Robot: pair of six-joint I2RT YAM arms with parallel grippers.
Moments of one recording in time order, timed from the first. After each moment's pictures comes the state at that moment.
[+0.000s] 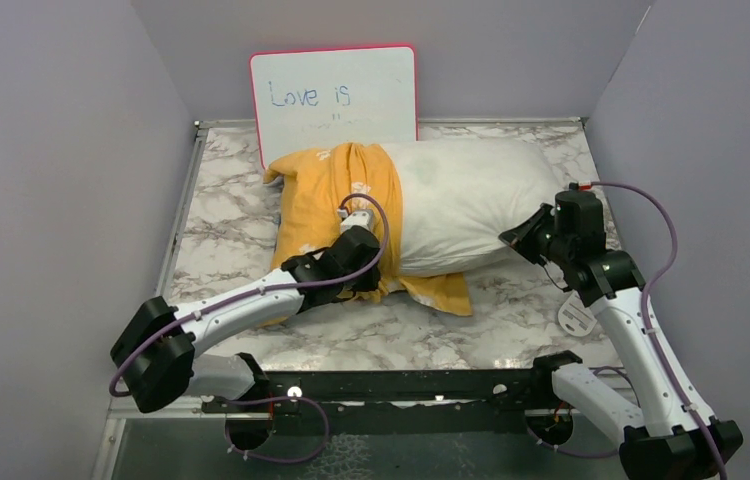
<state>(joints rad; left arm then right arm) -0.88 1.28 0.81 -0.29 -0.17 -0.68 0.22 0.88 0.93 -0.70 -0.01 0.81</state>
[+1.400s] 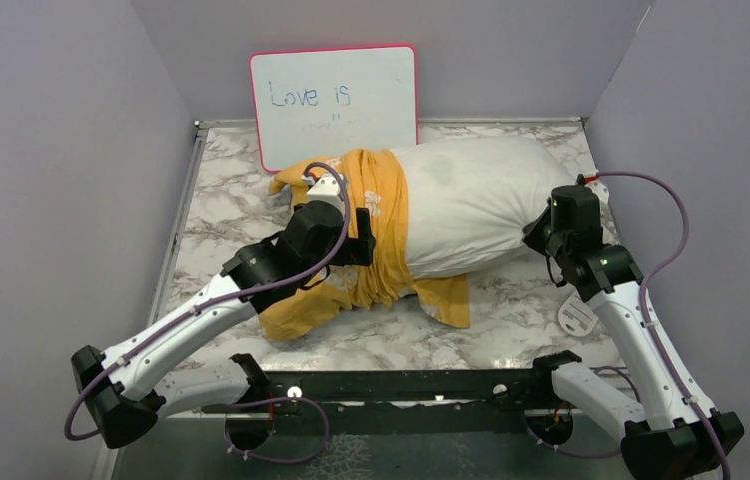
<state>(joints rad) -0.87 1.00 1.05 -0.55 -0.35 -0.54 0.23 0.91 0.96 -0.70 0.30 0.65</state>
